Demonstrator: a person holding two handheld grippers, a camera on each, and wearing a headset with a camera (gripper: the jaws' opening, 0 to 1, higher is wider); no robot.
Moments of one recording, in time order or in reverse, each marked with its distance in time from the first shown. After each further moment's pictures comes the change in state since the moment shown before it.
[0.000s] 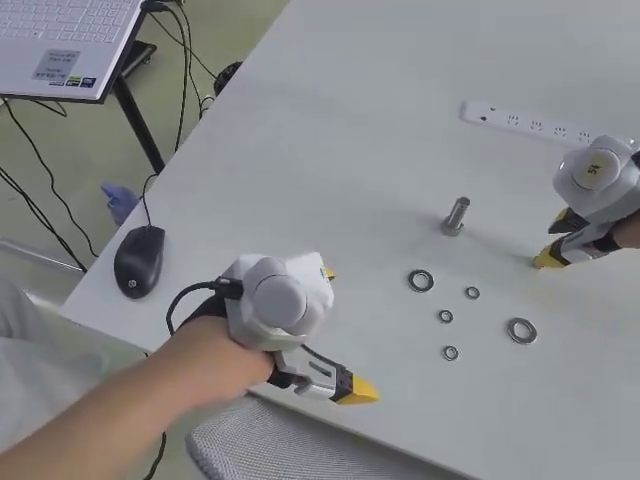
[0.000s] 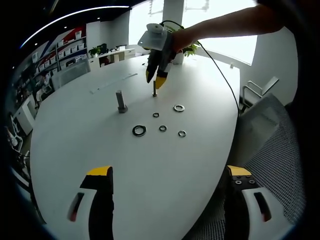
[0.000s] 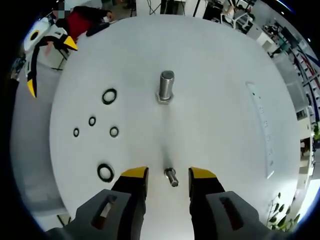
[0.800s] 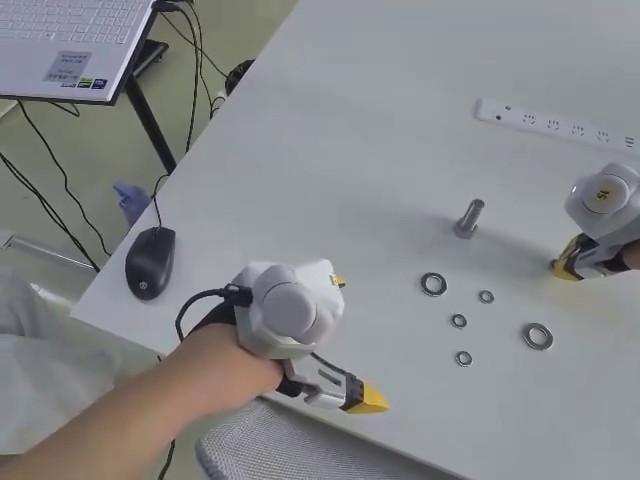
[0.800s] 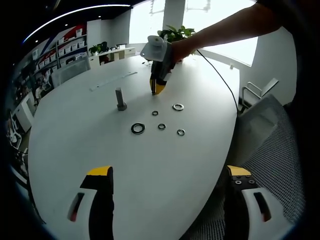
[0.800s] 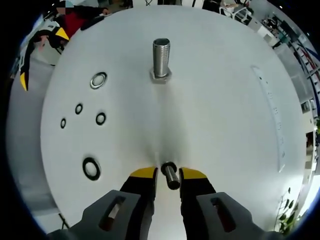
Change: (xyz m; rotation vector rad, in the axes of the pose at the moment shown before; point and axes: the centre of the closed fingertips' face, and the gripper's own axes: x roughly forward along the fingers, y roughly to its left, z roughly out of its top) left arm 0.001 -0.001 -0.006 -0.020 0.003 -0.012; right arm 0.038 -0.003 -0.029 0.031 0.032 0.021
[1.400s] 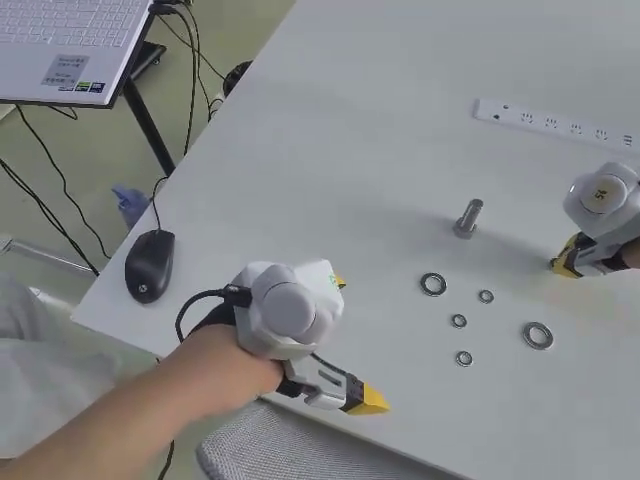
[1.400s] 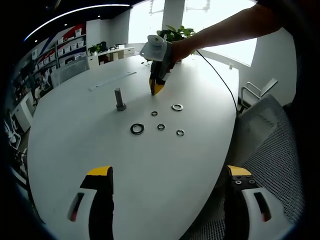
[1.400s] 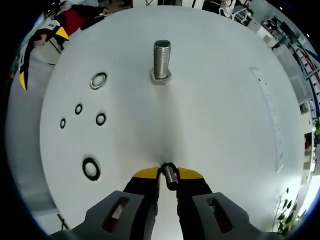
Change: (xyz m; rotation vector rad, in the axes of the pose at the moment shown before) left arm 0.000 -0.001 0.002 -0.001 0.000 -0.010; right arm -0.001 -0.002 0.001 -0.006 -0.003 -0.019
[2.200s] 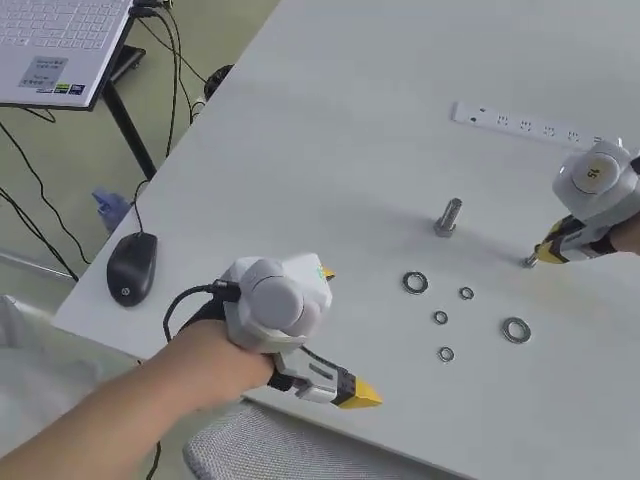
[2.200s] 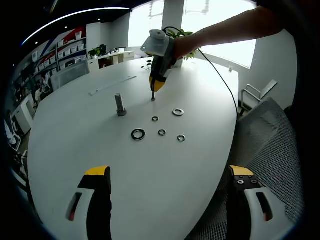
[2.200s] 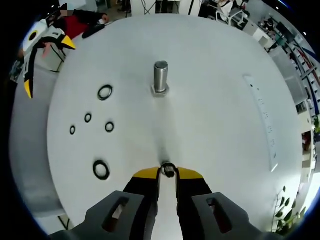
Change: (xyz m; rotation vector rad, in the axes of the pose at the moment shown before) left arm 0.002 0.002 0.009 0.008 -0.033 0.003; right arm -0.026 0.001 0.010 0.017 -0.038 -0.003
